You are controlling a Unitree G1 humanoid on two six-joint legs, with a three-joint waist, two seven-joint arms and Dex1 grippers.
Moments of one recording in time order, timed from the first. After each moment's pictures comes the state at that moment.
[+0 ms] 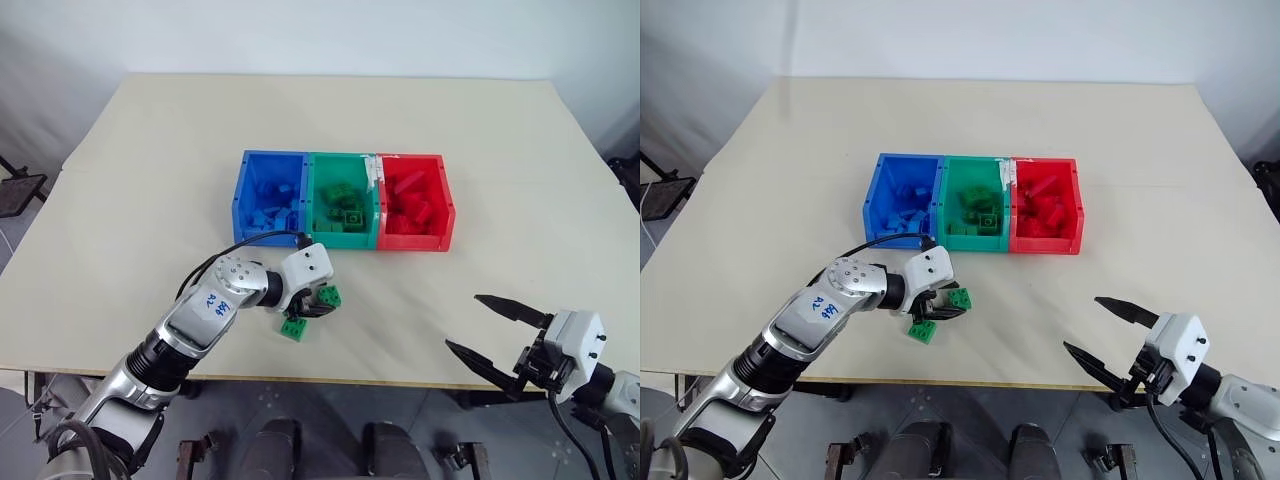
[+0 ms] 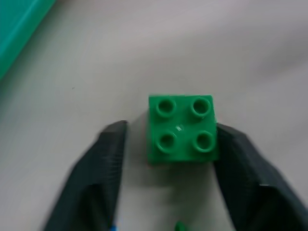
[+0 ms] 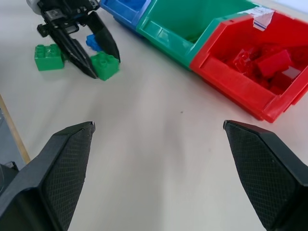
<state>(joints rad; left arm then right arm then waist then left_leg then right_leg) -0.63 0.54 -0.45 -0.22 -0.11 0.82 -0.77 0.39 -0.67 -0.39 -0.49 0.54 0.07 0.92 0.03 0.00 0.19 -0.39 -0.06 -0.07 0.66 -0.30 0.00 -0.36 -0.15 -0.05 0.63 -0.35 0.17</state>
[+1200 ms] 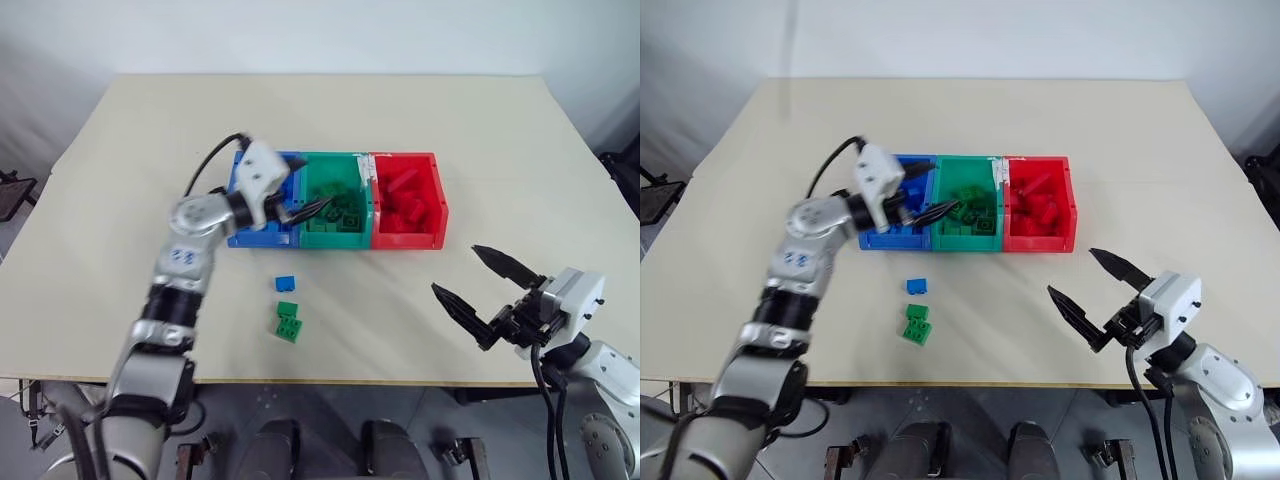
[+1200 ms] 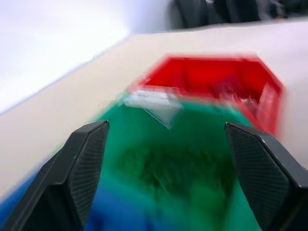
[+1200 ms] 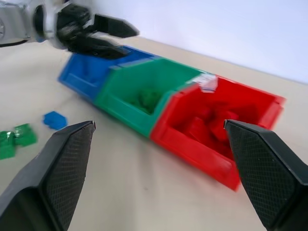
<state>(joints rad) -0.69 0.50 0.00 0.29 -0.21 0.04 -0.88 0.14 -0.58 -0.29 -0.49 0.58 0.13 0.77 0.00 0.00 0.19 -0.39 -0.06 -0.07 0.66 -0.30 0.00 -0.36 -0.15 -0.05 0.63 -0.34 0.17</state>
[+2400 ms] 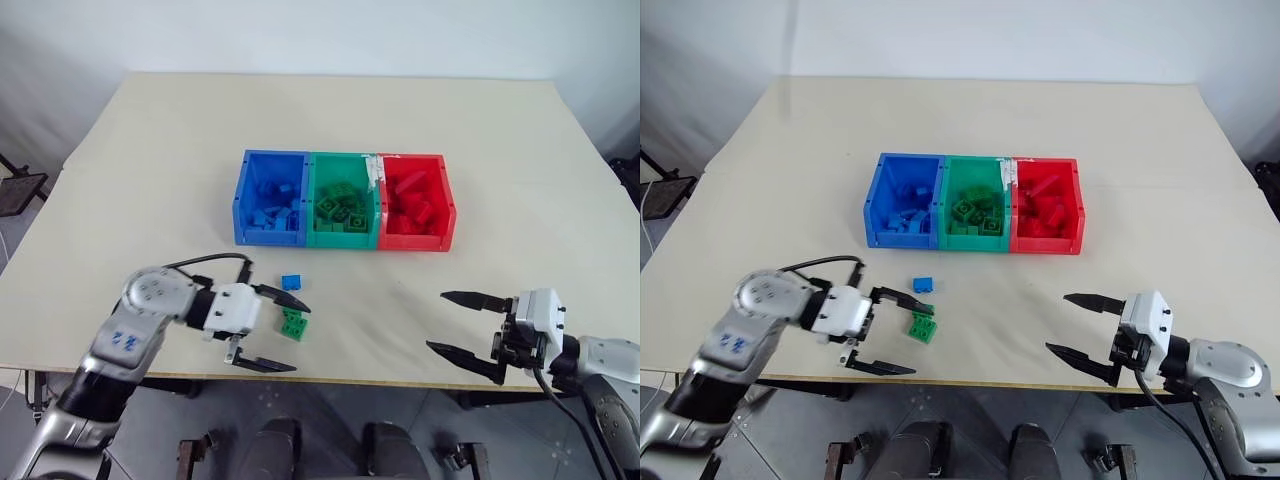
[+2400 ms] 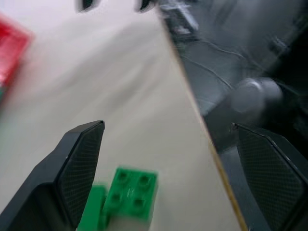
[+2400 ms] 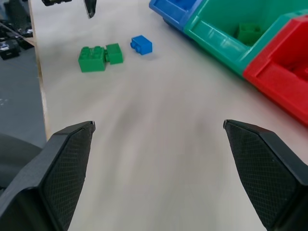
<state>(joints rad) -0.45 0.70 -0.22 -0.08 -0.30 -0.02 -1.39 0.16 -0.74 -0.25 -0.32 0.55 0.14 1.10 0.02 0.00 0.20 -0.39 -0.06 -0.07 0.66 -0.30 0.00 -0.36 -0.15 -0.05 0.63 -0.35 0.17</state>
